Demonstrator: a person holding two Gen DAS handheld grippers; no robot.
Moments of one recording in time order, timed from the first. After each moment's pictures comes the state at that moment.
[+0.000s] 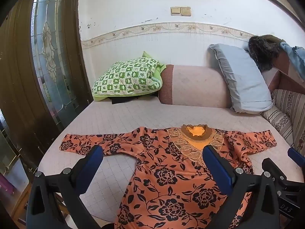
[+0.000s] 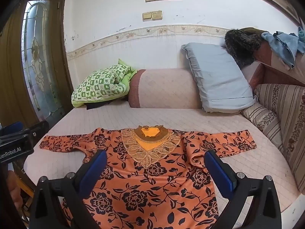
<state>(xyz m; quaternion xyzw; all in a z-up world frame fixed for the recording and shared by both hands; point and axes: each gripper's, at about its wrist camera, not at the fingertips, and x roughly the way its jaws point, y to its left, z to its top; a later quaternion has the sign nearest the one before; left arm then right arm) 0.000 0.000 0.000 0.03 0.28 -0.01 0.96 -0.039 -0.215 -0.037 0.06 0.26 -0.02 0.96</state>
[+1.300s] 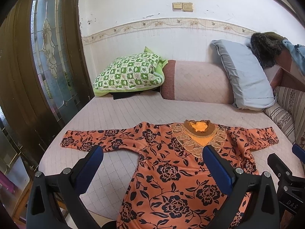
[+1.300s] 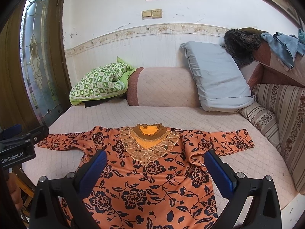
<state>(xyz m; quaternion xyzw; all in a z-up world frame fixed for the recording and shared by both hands) 0.002 0.007 -0.010 0.04 0.29 0.00 0.96 -0.038 -0.215 -0.037 0.06 0.26 -0.03 0.96</state>
